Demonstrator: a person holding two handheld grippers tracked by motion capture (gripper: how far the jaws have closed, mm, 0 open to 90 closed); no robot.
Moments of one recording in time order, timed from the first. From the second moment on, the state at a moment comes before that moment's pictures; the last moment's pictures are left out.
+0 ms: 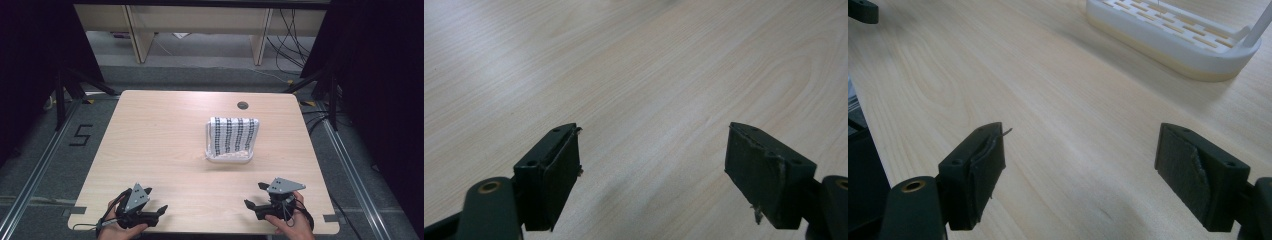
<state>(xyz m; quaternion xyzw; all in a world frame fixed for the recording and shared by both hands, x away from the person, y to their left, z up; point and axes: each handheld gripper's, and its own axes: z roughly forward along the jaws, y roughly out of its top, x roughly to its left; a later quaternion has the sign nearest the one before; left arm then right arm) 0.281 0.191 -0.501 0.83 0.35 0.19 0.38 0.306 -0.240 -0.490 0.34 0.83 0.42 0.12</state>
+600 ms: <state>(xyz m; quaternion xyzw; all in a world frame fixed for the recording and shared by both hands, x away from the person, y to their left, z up) 0.281 0.190 -0.501 0.83 0.35 0.19 0.38 0.306 -0.240 -0.490 0.33 0.83 0.42 0.12</state>
